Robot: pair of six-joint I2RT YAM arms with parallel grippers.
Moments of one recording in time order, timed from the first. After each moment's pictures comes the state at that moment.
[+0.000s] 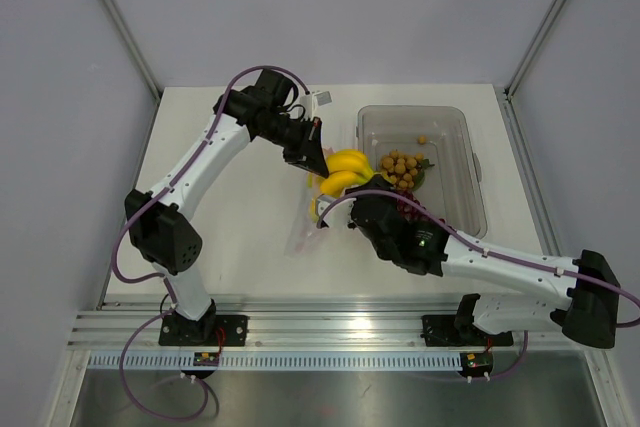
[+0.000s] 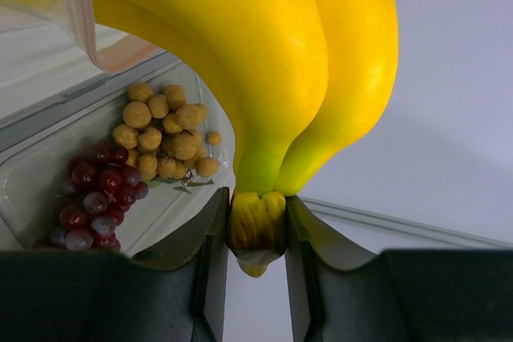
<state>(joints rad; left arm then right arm) -0.49 1.77 1.82 -1.08 0.79 -0.18 1.12 1.18 0.86 -0.17 0.78 -1.01</state>
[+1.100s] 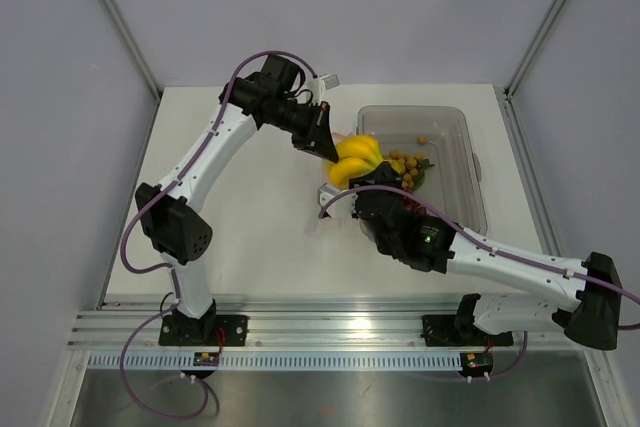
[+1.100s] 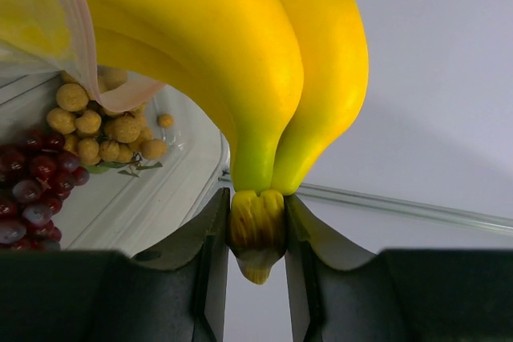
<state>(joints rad) -0.50 1.87 2.00 -1.09 0.80 -0.21 1.12 1.16 0.94 -0.21 0.87 -1.11</state>
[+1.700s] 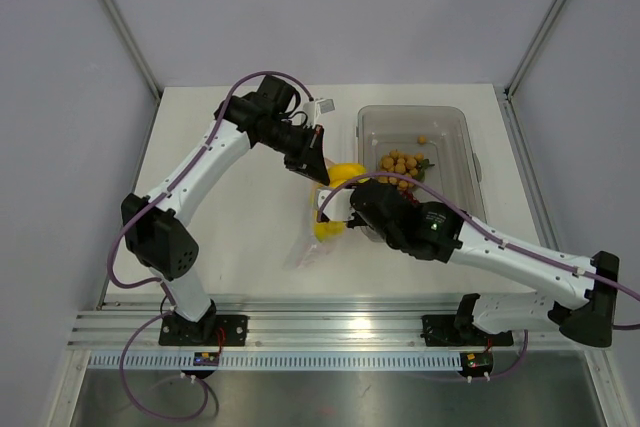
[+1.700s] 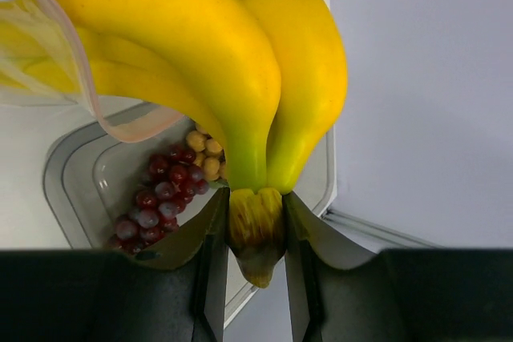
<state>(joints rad) -0.52 1.73 1.75 -1.07 0.80 -0.16 1.12 1.19 1.13 -0.60 0.56 -0.77</state>
